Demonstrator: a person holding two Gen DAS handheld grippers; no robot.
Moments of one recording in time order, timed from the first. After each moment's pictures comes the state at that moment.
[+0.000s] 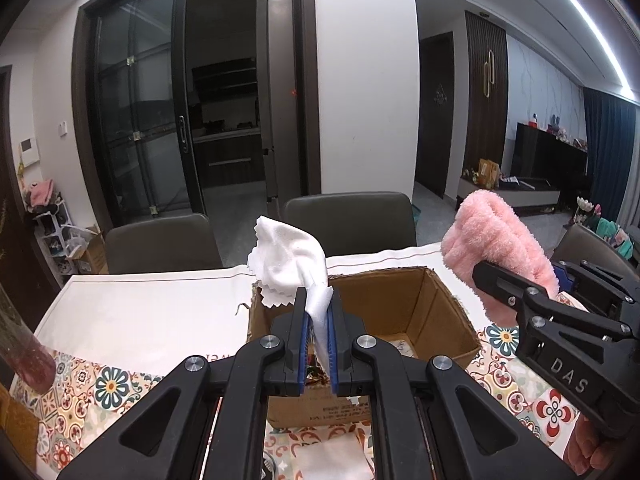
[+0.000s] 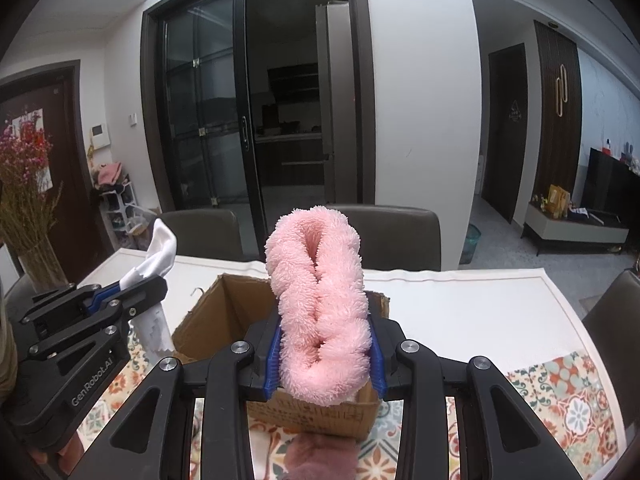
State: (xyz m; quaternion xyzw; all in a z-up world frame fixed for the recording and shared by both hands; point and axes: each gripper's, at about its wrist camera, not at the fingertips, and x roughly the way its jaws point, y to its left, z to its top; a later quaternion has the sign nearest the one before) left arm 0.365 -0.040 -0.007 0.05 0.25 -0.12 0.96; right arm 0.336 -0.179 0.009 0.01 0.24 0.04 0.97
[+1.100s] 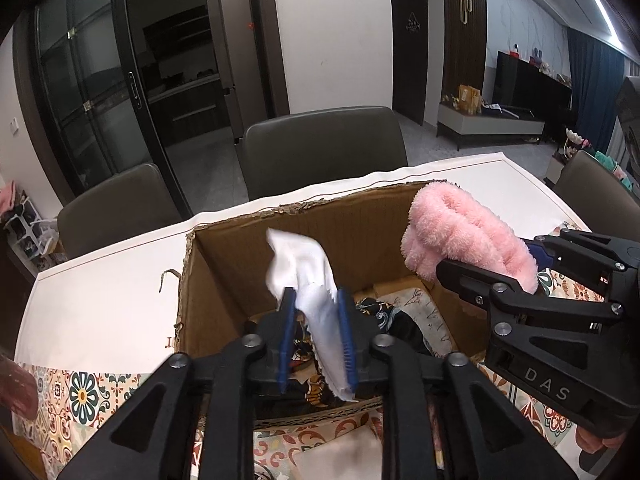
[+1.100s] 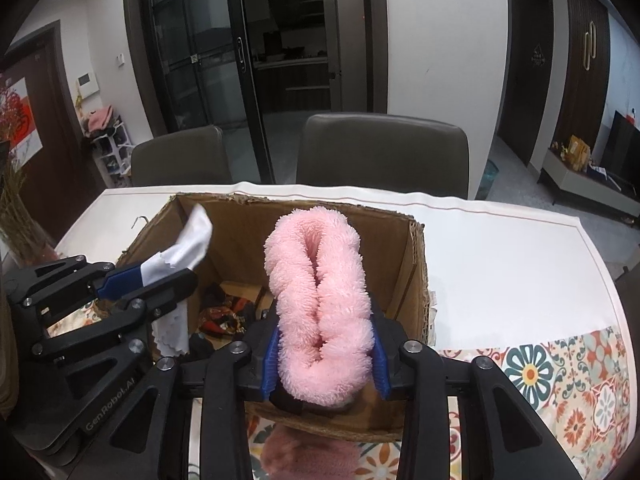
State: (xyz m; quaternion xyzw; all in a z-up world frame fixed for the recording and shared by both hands) left arm 0.442 -0.070 -0.074 0.11 0.36 -0.16 0.91; right arm 0.423 -0.184 -0.064 0.01 0.38 0.06 0.92
